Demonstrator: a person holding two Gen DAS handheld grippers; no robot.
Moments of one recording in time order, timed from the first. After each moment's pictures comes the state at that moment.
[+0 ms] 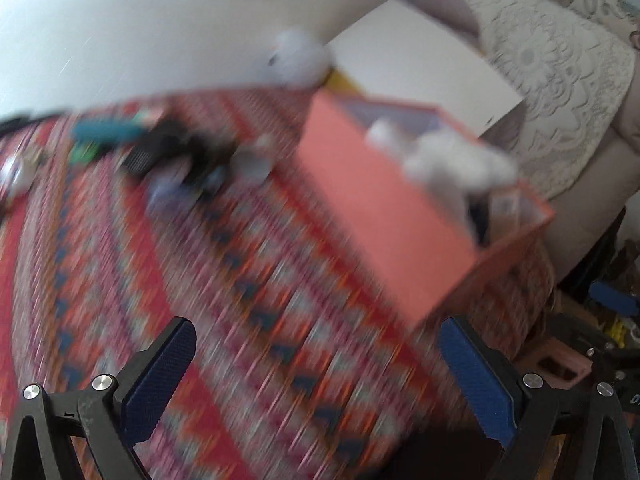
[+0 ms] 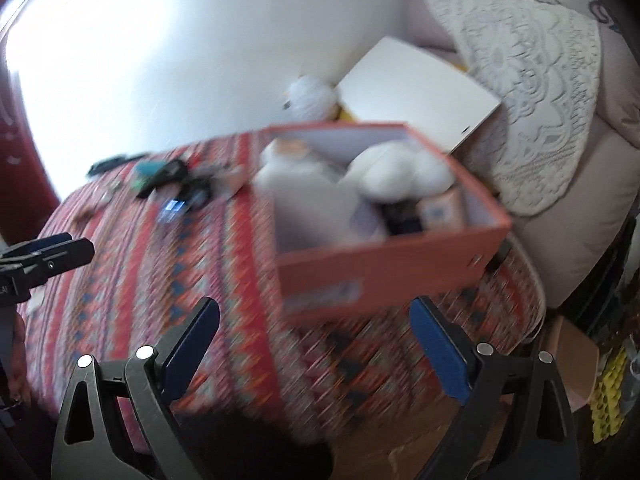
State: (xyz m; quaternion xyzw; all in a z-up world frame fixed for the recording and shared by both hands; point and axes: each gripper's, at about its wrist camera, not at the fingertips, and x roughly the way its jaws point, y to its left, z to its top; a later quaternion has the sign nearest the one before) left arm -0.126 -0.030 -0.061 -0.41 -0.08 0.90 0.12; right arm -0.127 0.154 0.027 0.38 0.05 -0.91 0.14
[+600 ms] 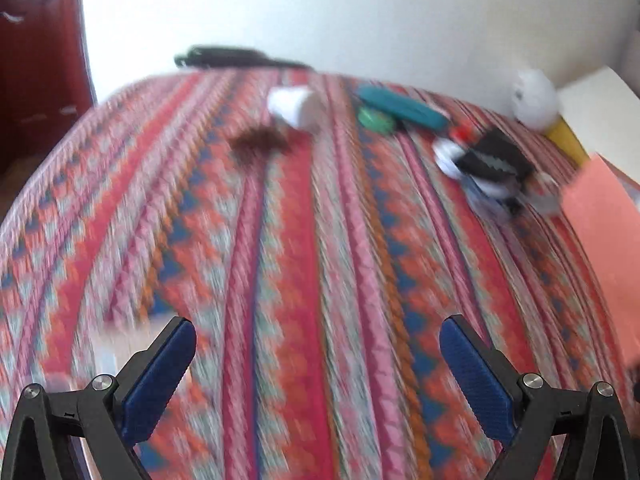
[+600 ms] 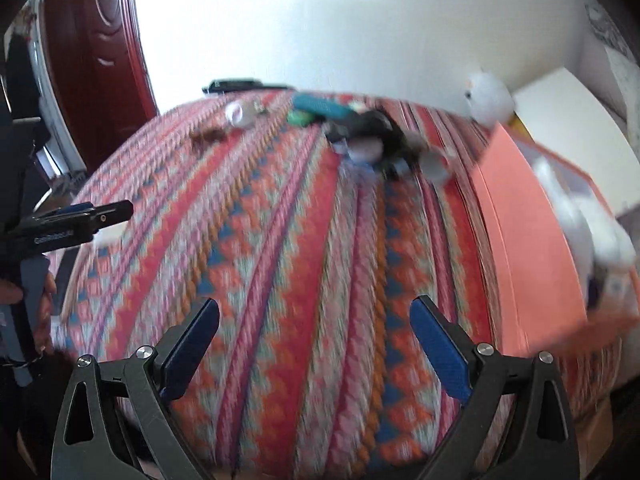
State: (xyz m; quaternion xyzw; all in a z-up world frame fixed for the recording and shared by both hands) left arm -0.141 -0.278 -0.091 -0.40 -0.13 0.90 -0.12; right arm -0.139 -0.098 -0.002 0.39 0.13 -0.86 0.30
